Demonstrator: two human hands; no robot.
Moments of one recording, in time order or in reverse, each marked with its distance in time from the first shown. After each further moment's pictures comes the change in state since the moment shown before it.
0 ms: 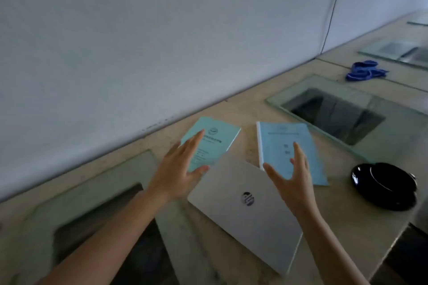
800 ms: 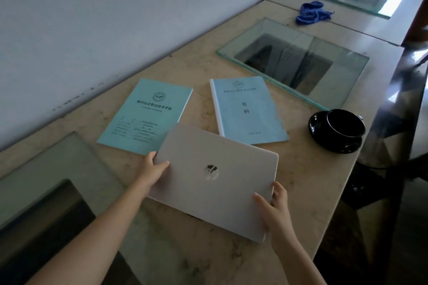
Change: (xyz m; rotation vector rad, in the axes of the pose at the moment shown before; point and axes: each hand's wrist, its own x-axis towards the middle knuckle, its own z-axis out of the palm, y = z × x) left_hand 0.023 -0.081 0.180 -0.587 -0.265 -0.901; right_hand -0.071 0.130 0.023 0.344 0.144 0.654
